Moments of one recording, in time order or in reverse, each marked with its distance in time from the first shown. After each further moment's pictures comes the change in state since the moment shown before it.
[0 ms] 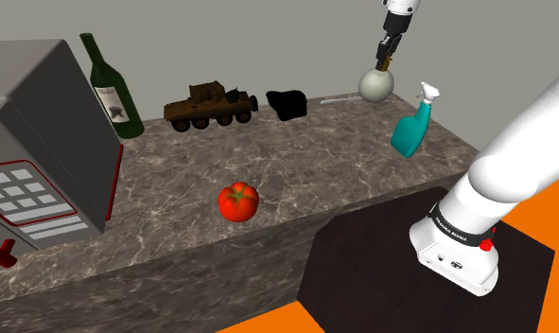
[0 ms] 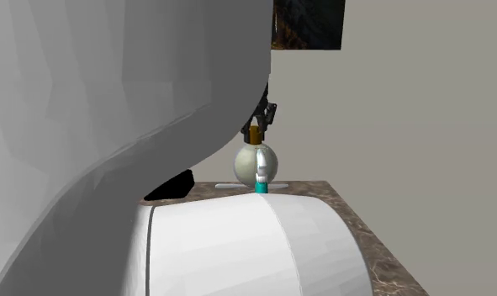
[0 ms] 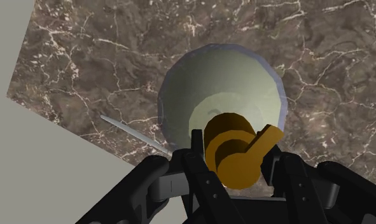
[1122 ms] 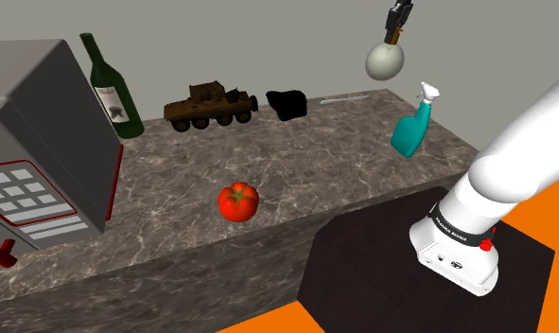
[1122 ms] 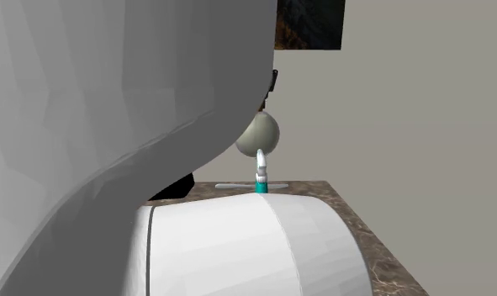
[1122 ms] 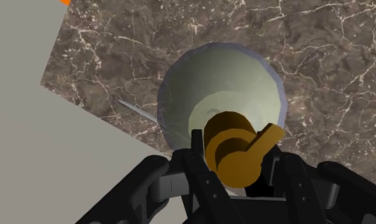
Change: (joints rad) arm 0.004 -0.021 0.008 0.208 -0.004 -0.228 0.001
